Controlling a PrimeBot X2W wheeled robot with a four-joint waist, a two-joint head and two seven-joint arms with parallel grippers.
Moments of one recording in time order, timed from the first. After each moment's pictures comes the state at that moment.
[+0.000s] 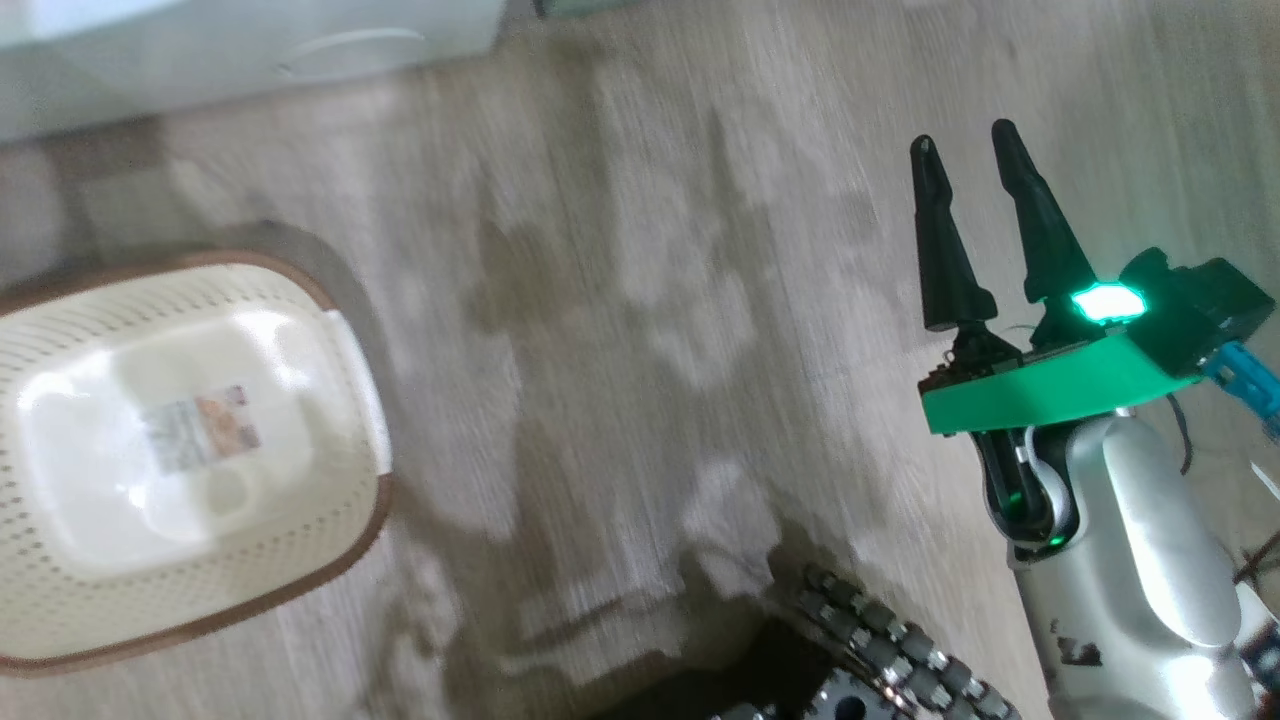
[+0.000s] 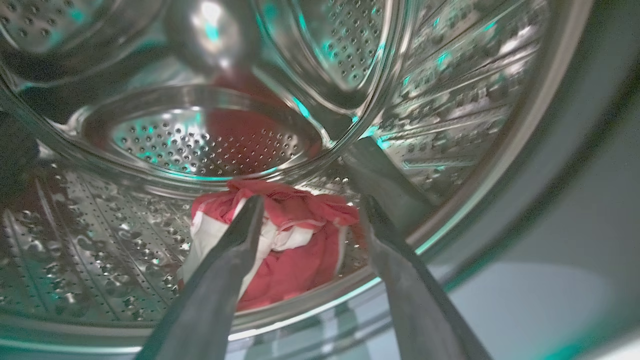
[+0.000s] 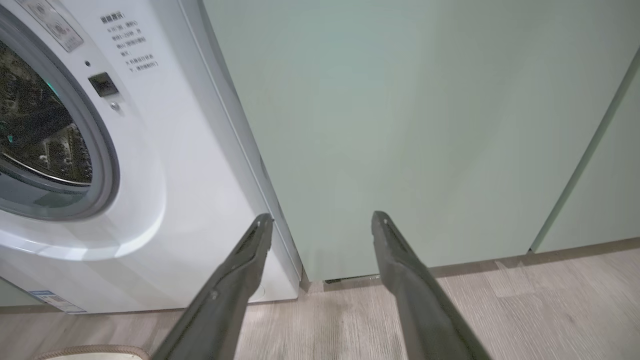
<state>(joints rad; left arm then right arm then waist) -1.46 0.48 -0.43 1.08 -0.40 -0.13 -0.25 -0.37 -0.04 0.12 0.12 0.40 0.13 -0.26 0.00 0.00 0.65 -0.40</state>
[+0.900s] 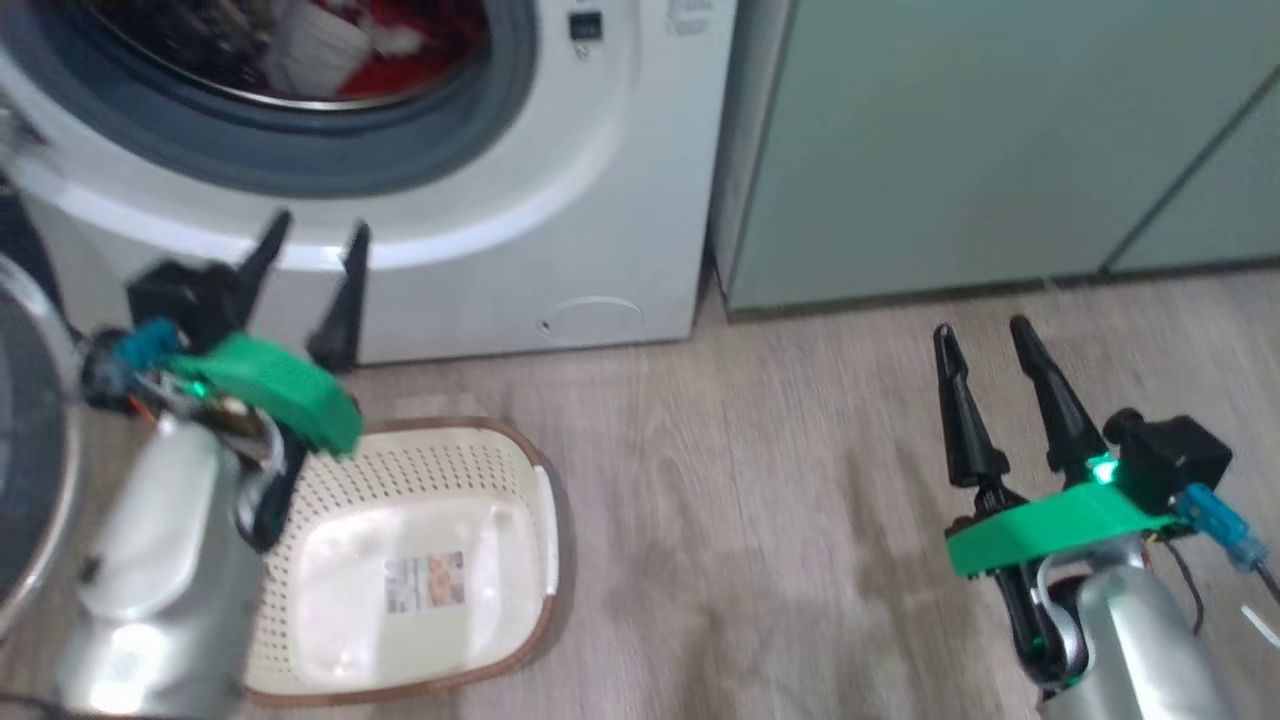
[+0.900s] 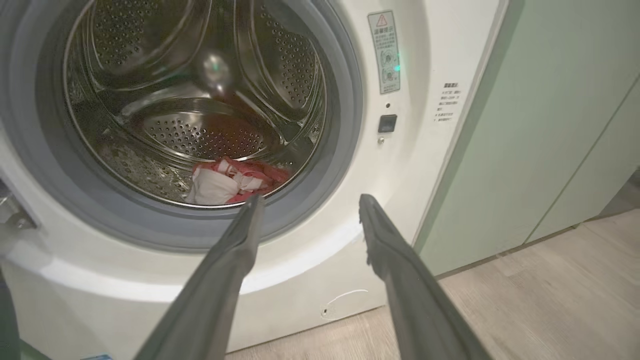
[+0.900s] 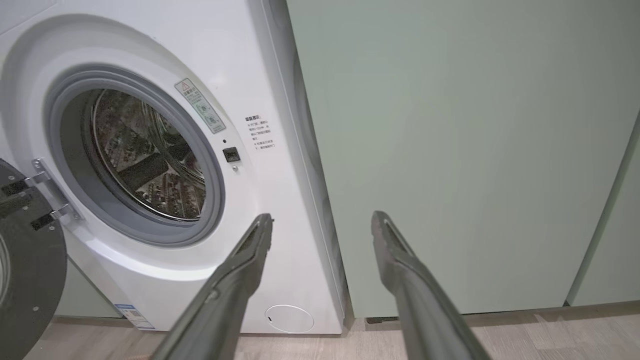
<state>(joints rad) -0.56 0.26 -0.26 0.56 -0.39 -0.12 -0.25 -0.15 -0.04 0.03 0.19 0.28 0.13 -0.26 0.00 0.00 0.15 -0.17</state>
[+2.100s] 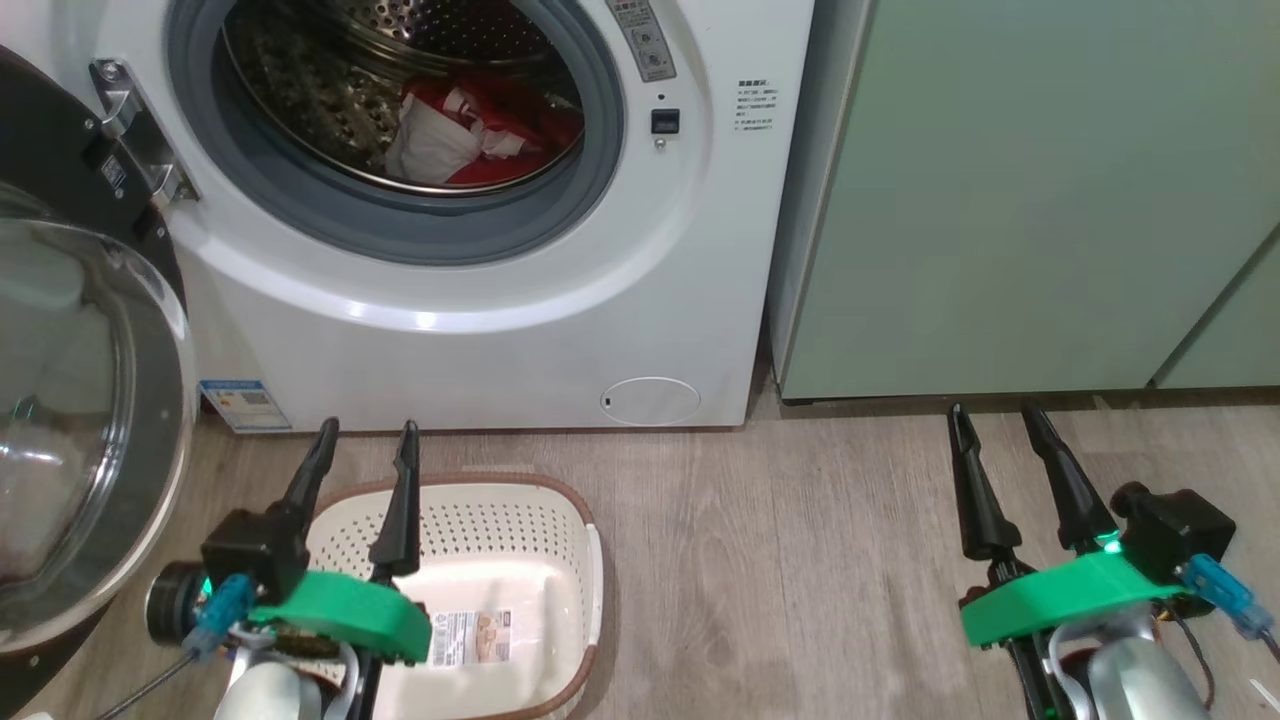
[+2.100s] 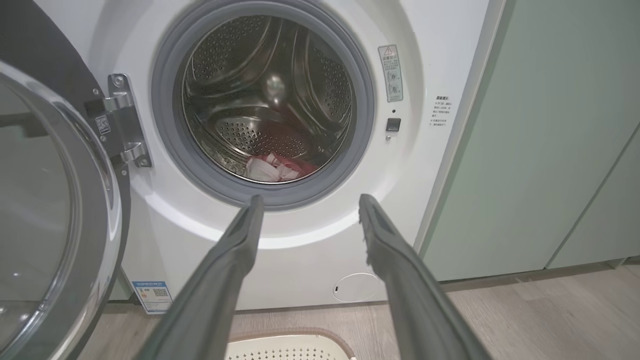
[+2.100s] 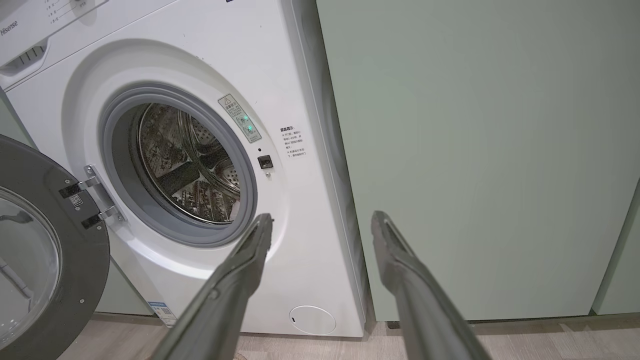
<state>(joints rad) -0.04 0.05 -0.07 0.16 -0.17 -0.04 -0.25 -0.02 -0.04 0.01 0.18 0.29 0.13 -0.26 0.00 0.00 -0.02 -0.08</state>
